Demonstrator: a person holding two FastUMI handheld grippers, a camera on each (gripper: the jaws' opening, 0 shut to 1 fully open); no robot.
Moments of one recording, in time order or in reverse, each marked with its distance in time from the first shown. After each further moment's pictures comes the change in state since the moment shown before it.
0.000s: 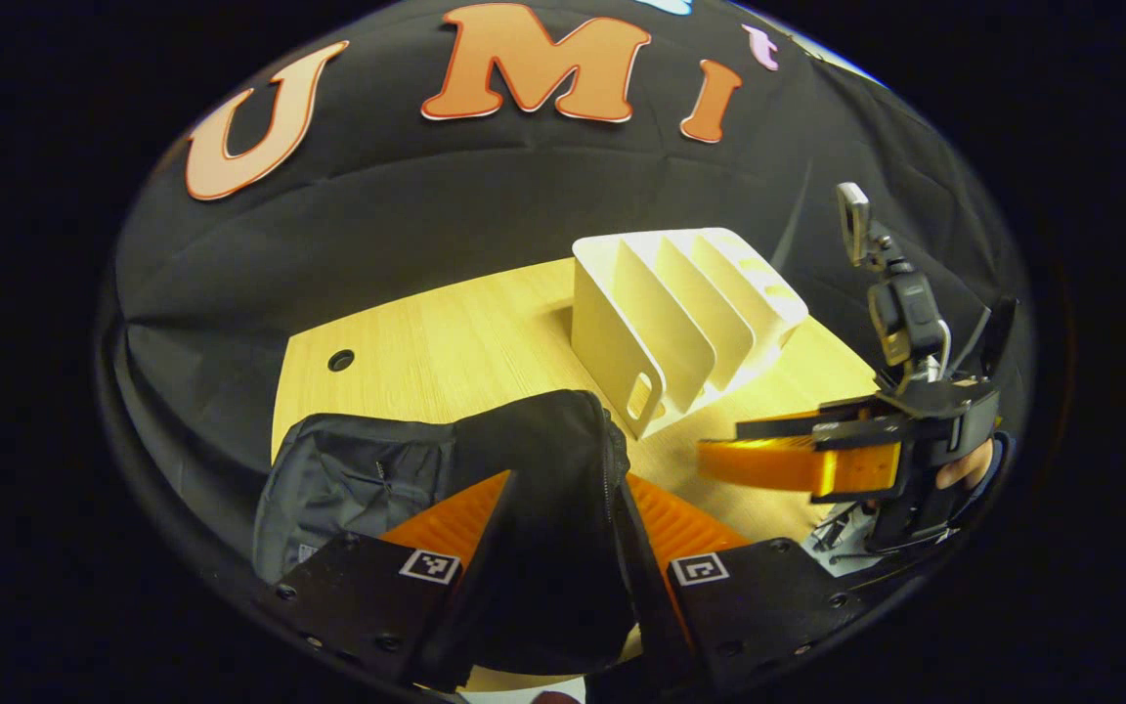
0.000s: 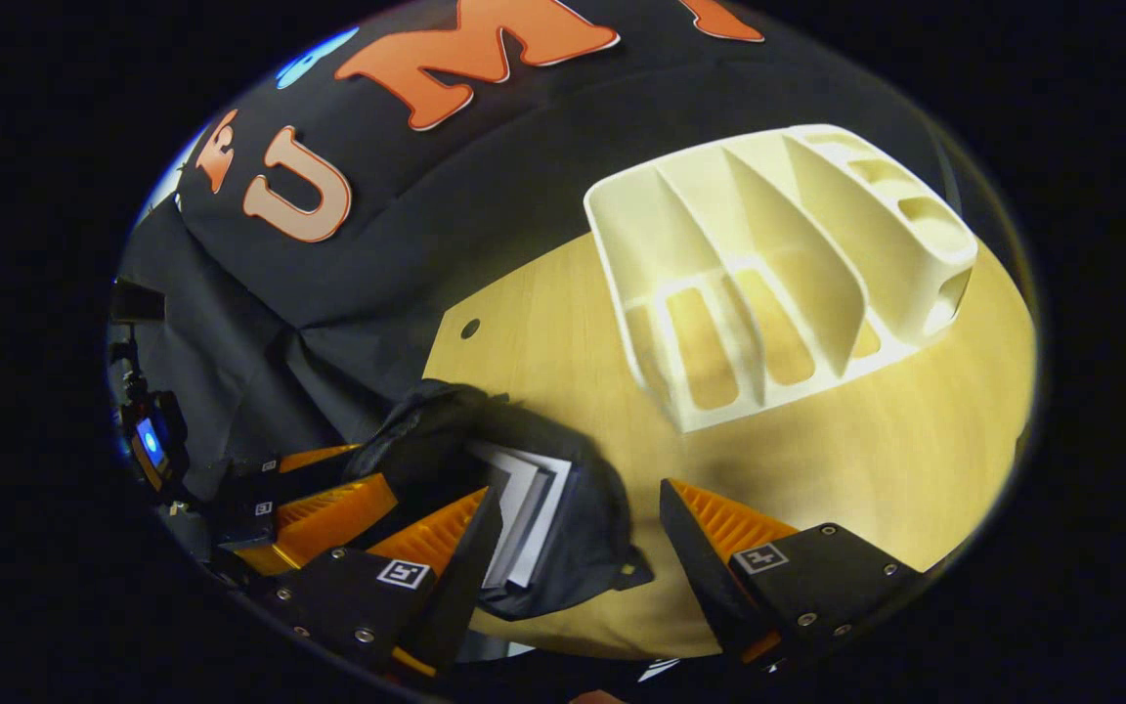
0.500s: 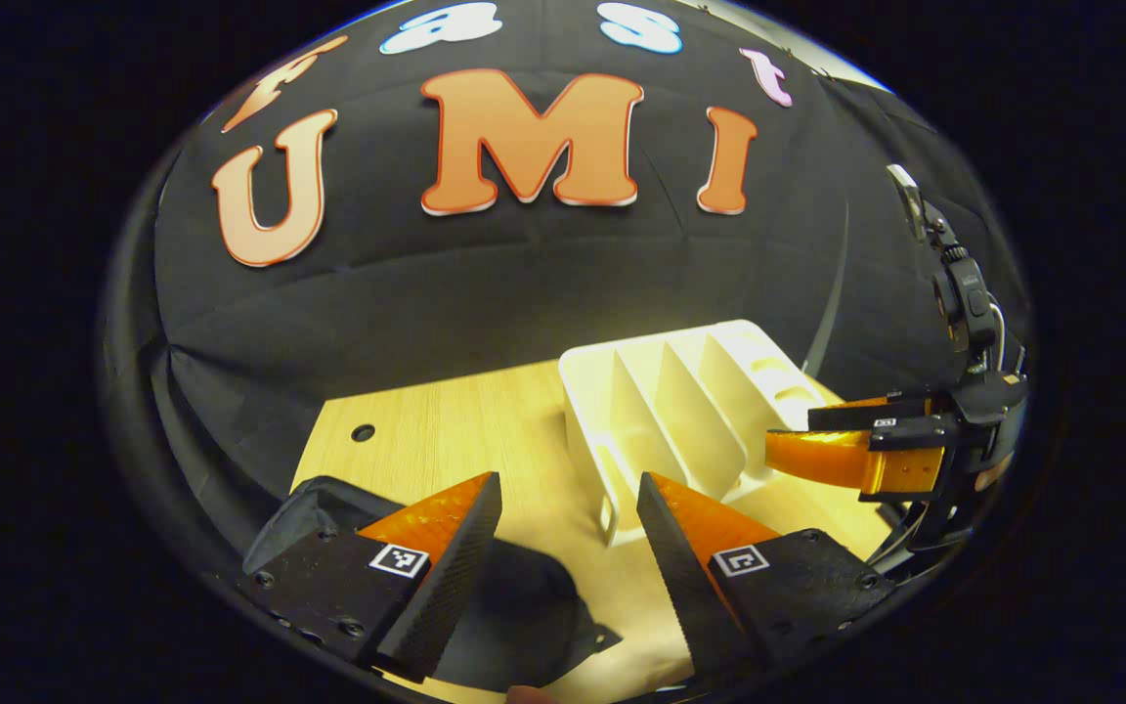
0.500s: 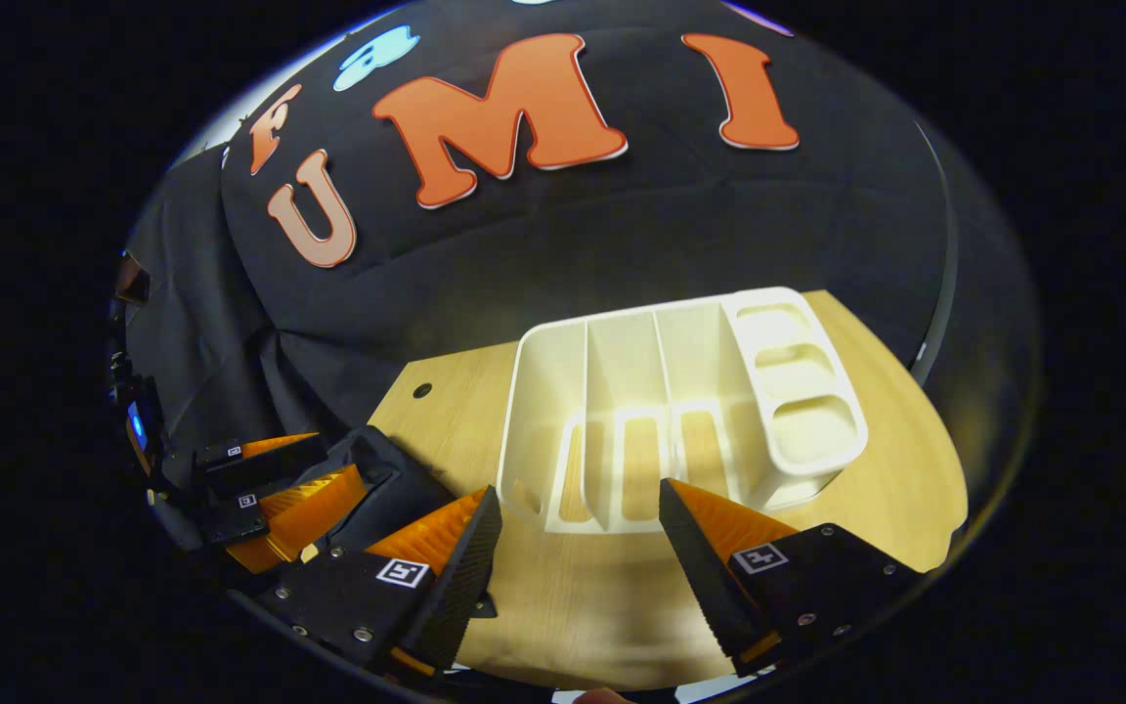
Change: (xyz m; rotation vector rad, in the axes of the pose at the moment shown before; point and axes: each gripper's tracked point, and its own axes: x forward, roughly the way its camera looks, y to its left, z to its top) left arm -0.003 -0.084 0.110 -0.054 -0.299 0.176; right arm -0.081 -0.079 0.127 -0.254 -0.248 -0.092
